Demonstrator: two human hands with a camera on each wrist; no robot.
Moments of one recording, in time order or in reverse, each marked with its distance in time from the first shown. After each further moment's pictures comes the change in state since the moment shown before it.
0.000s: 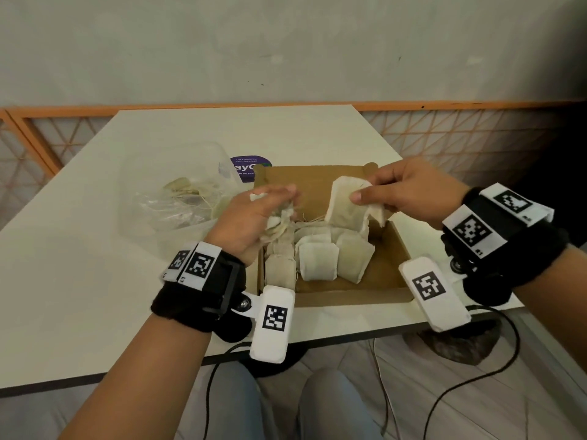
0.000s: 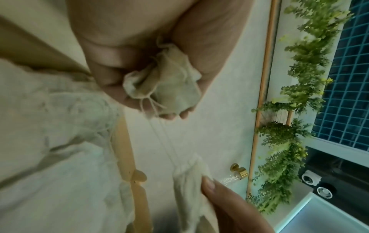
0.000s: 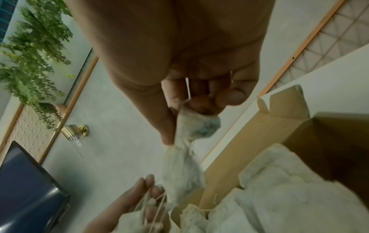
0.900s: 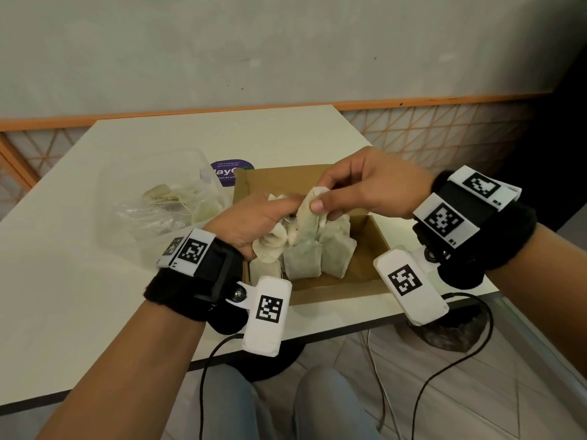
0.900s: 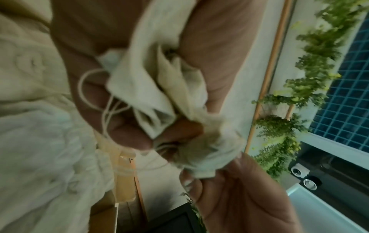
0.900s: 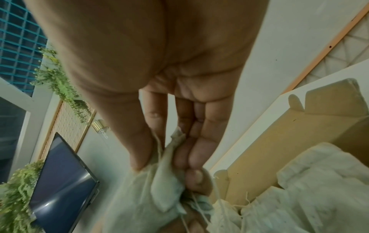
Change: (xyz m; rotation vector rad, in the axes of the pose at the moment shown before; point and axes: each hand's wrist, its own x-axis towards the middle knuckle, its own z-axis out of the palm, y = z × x) left_hand 0.003 0.009 0.025 0.254 -0.259 -0.130; right_hand -0.018 -0.032 0.005 0.192 -0.308 -0.124
